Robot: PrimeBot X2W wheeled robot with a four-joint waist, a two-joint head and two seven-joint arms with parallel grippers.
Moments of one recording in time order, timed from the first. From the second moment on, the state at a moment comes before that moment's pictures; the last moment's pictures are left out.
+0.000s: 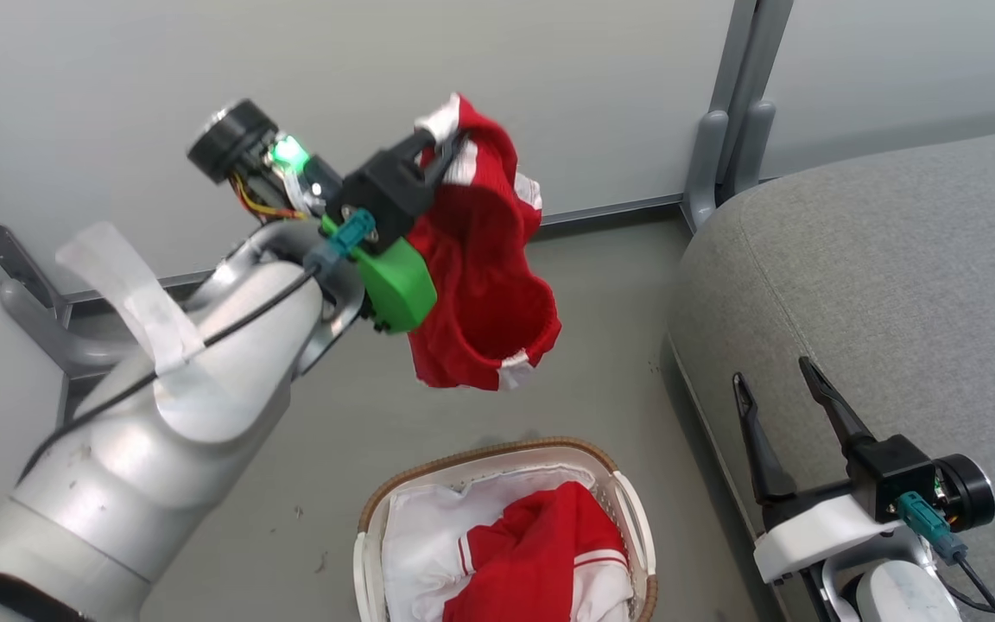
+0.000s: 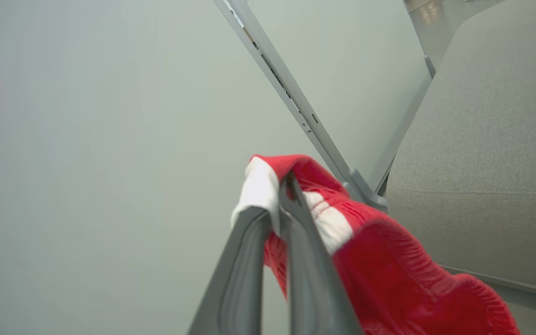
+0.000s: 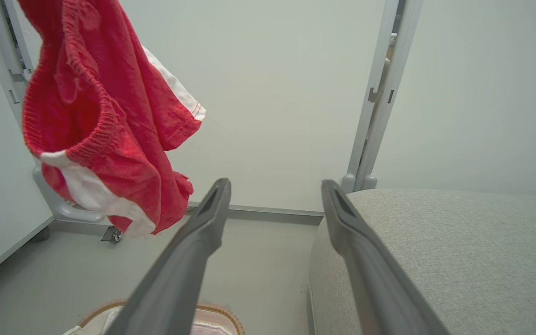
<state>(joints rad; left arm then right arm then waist) -0.95 0.29 -0.88 0.51 -0.29 -0.13 -0.19 -0.07 -0.05 0.07 0.13 0.03 0.13 -0.26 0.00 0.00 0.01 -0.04</state>
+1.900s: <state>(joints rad) -0.91 0.20 -0.92 0.44 -0.44 -0.09 -0.20 -0.57 -0.05 0.39 0.55 0.29 0.13 -0.26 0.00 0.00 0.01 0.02</state>
